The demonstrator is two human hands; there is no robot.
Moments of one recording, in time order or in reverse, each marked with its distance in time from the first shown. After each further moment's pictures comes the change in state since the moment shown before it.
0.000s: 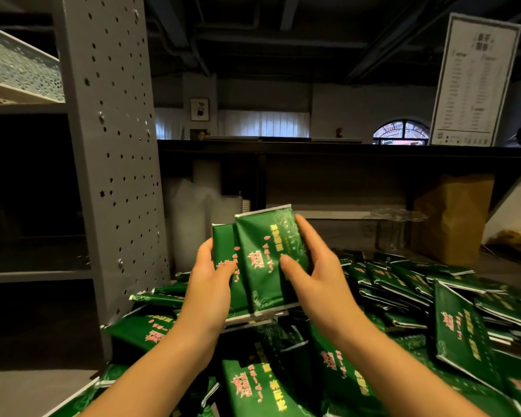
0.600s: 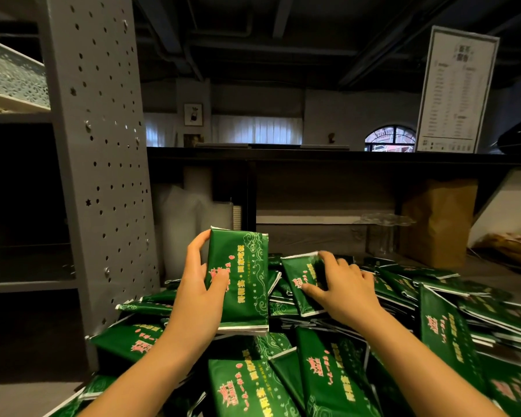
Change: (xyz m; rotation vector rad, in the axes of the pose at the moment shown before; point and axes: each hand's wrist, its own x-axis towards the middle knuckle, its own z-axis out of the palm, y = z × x) left_hand 0.002 -0.007 -0.005 0.161 -0.097 0.185; right_hand 0.021 0.044 -0.053 -1.162 -0.154 0.323
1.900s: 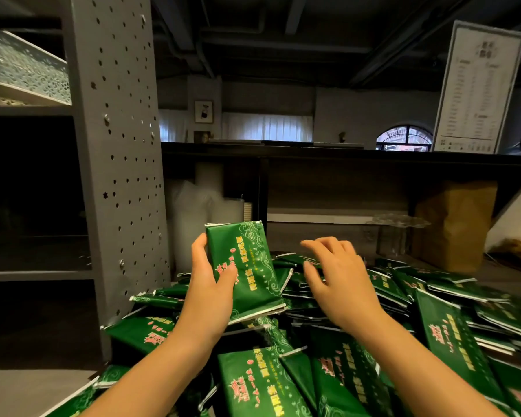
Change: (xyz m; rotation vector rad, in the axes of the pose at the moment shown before) left_hand 0.000 0.003 0.005 -0.112 0.101 -0.067; right_hand -0.011 -0.024 -0.009 0.215 0.298 -0.302
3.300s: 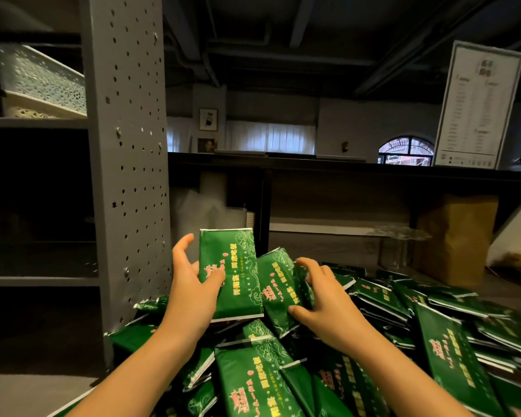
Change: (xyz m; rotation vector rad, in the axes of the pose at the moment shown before) left_hand 0.014 -0.003 -0.022 0.056 0.075 -0.104; right_hand -0.006 -0.011 0.003 0.239 -0.306 0.105
